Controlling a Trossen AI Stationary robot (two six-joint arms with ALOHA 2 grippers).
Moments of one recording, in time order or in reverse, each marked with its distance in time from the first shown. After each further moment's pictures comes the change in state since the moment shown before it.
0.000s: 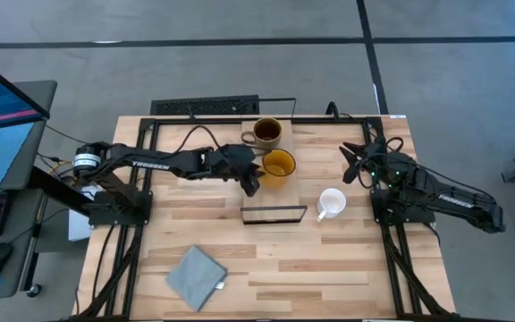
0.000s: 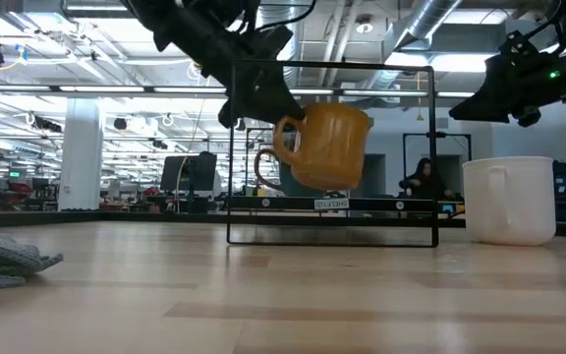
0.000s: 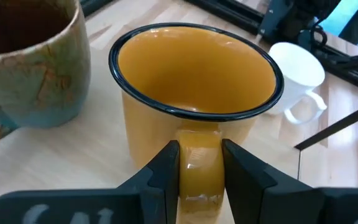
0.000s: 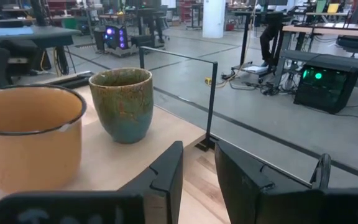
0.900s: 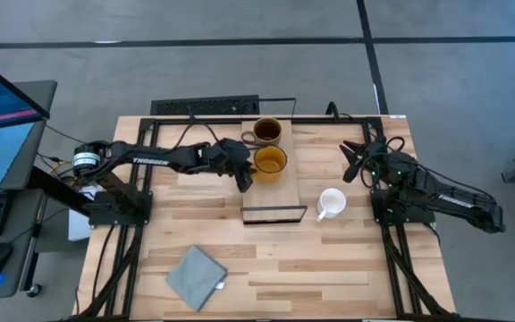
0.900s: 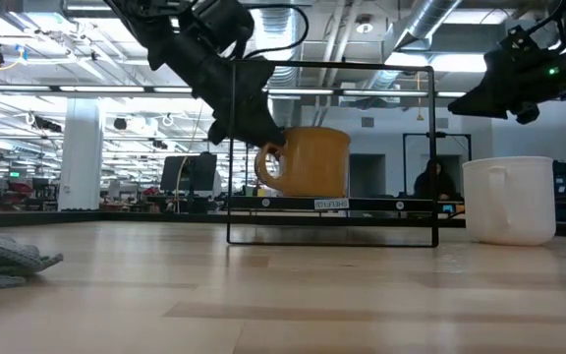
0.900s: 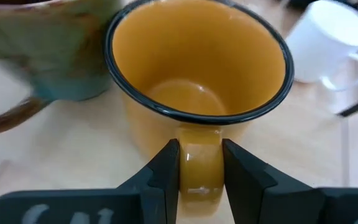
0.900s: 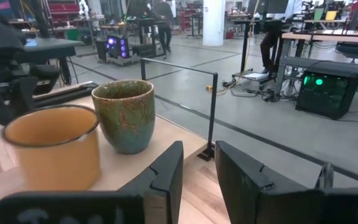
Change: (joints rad) left arm 0.097 -0.004 -0.070 -0.033 0.073 0.099; right arm 0.000 0.000 0.000 0.043 0.000 0.000
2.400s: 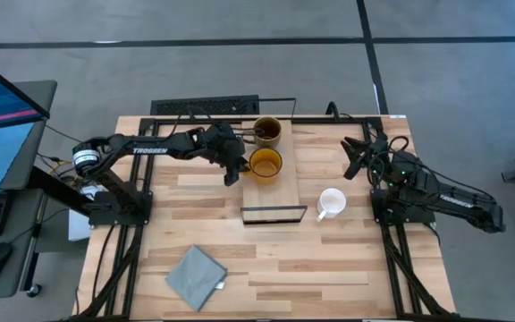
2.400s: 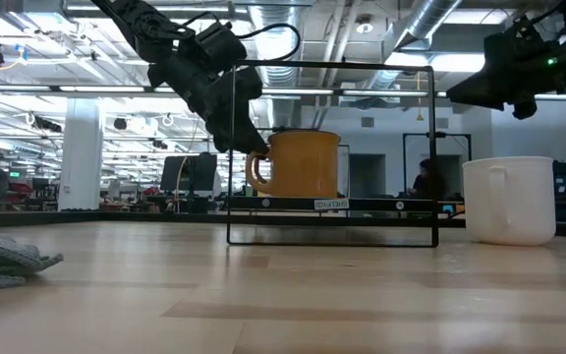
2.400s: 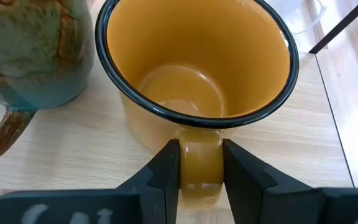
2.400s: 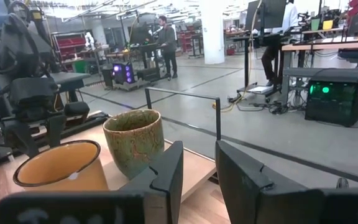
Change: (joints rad) left arm 0.173 0.006 0.000 -0.098 0.380 0.364; right arm 0.000 0.000 0.000 0.100 0.001 0.052
